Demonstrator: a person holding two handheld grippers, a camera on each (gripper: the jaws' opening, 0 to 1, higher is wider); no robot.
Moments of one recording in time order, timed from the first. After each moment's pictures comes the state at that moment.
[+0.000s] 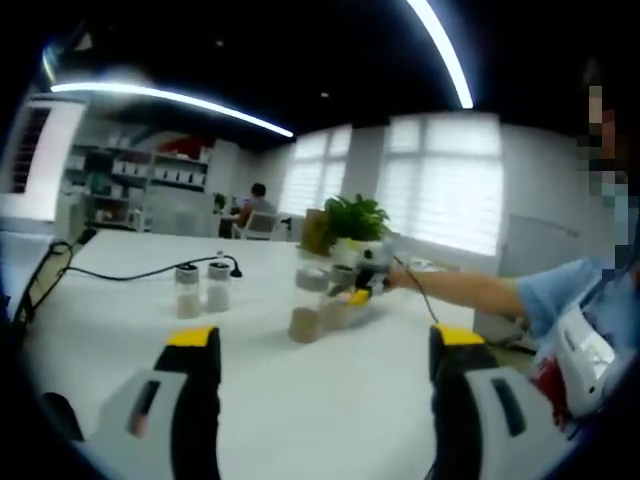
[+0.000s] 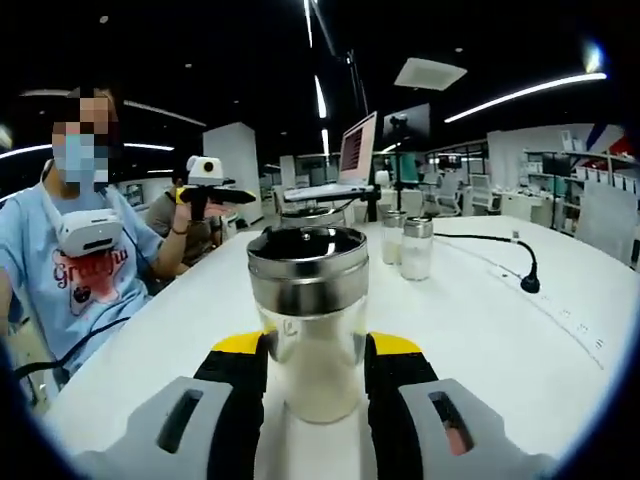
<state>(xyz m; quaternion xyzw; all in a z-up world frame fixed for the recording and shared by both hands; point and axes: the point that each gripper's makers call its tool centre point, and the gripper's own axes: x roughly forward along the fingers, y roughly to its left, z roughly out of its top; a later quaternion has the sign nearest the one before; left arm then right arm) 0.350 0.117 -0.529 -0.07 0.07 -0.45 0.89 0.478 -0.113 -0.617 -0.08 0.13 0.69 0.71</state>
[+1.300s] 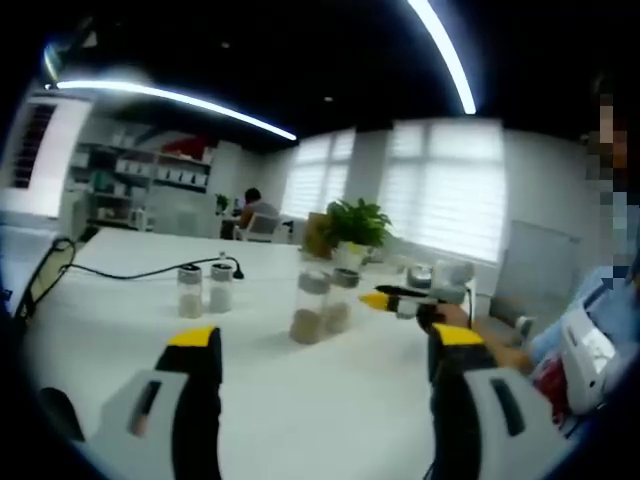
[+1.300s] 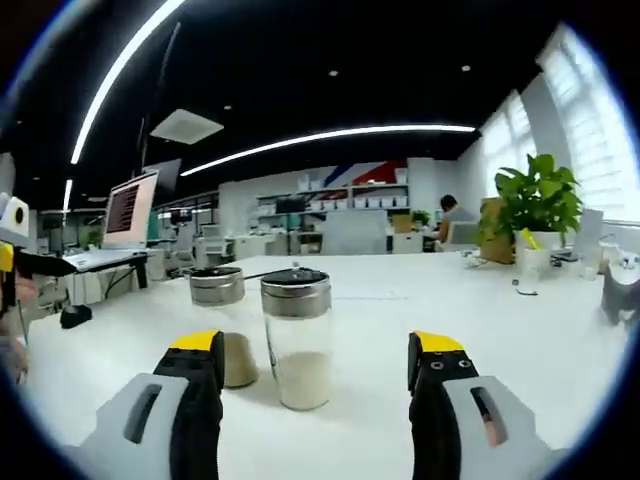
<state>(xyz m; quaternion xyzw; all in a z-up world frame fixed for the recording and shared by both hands) 0.349 0.121 -0.530 -0.08 0.07 -0.44 0.89 0.439 -0.158 -0.582 0.00 0.04 0.03 1.00</state>
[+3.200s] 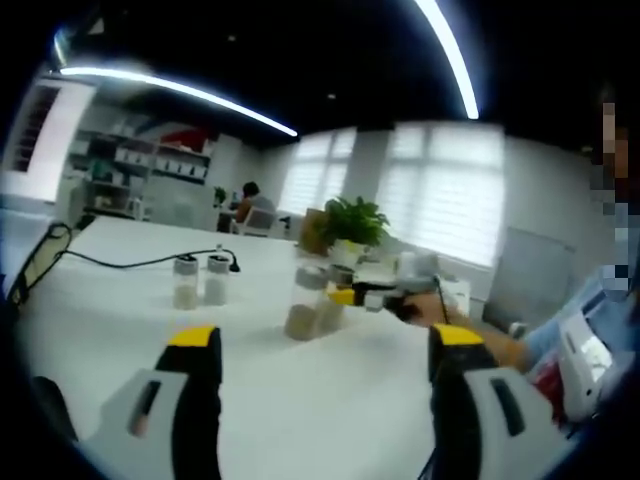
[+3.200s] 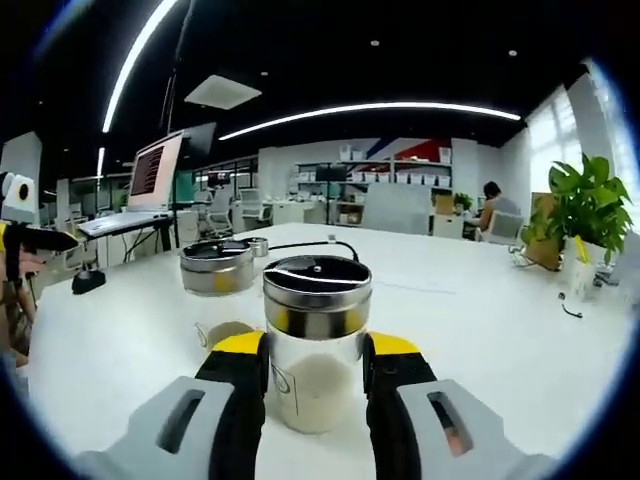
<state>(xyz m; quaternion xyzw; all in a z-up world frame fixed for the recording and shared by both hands) 0.350 0.121 -0.535 -0.10 0.08 -0.45 0.88 0.495 -0.129 -0.602 -0.04 0.12 0.21 0.97</state>
